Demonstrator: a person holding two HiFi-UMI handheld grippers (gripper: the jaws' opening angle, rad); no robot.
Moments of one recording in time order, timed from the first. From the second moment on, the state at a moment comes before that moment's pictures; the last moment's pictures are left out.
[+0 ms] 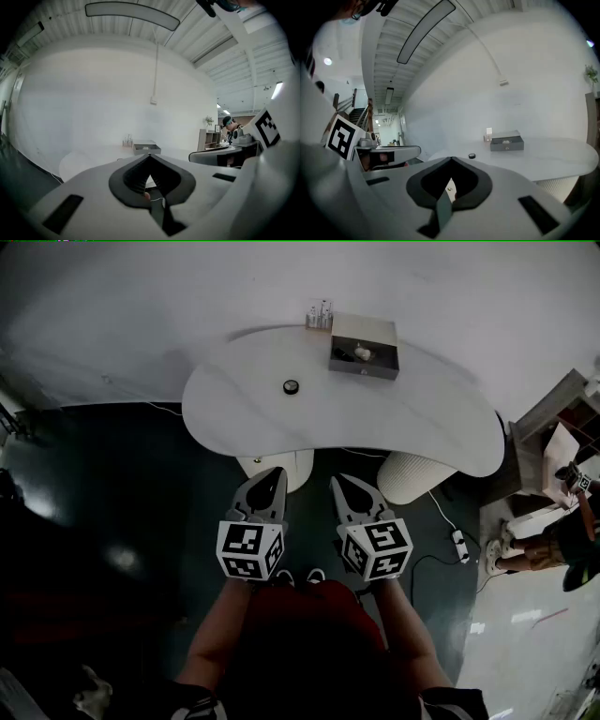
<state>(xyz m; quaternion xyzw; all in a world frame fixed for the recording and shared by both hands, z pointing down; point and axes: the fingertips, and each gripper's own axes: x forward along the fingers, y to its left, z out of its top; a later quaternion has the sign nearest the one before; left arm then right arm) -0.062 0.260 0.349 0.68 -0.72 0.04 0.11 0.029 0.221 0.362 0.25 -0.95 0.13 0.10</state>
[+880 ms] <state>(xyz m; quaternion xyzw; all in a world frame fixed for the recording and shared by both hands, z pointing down) -0.053 0.228 0.345 0.69 -0.72 0.04 0.09 0.040 0.182 0.360 0.27 -0.95 0.10 0.10</state>
